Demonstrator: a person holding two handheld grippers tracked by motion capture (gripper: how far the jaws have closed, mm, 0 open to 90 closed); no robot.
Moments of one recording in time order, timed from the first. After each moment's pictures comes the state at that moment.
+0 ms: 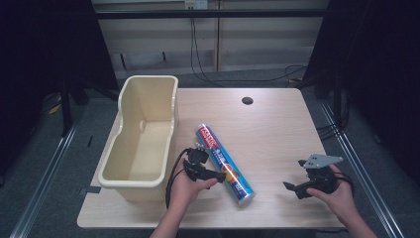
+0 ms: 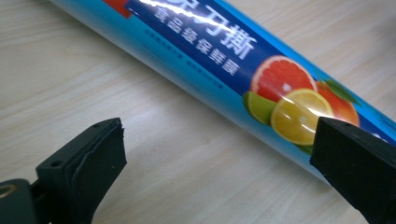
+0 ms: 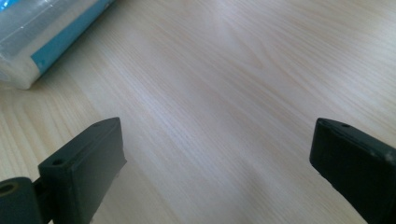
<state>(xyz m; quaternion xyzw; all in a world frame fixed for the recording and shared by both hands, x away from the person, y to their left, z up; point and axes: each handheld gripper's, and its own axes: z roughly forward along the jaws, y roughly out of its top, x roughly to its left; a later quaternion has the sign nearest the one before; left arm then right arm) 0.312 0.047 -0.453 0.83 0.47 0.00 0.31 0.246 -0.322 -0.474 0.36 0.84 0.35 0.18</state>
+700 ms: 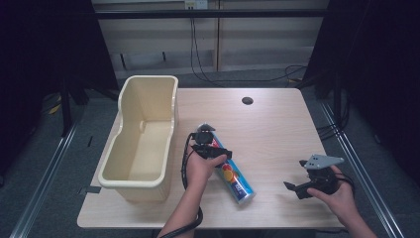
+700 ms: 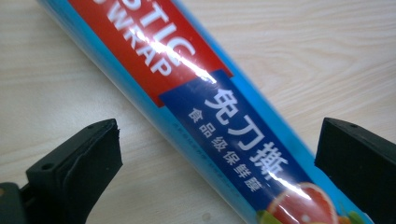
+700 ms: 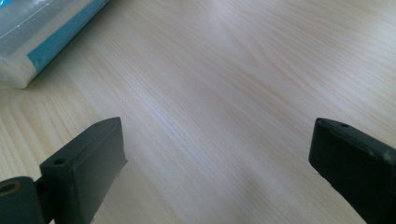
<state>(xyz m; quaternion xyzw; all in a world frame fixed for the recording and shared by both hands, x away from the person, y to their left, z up) 0.358 0.016 -0.451 0.77 0.57 0.00 0.27 0.244 -0.322 -0.473 0.37 0.84 0.35 0.19</state>
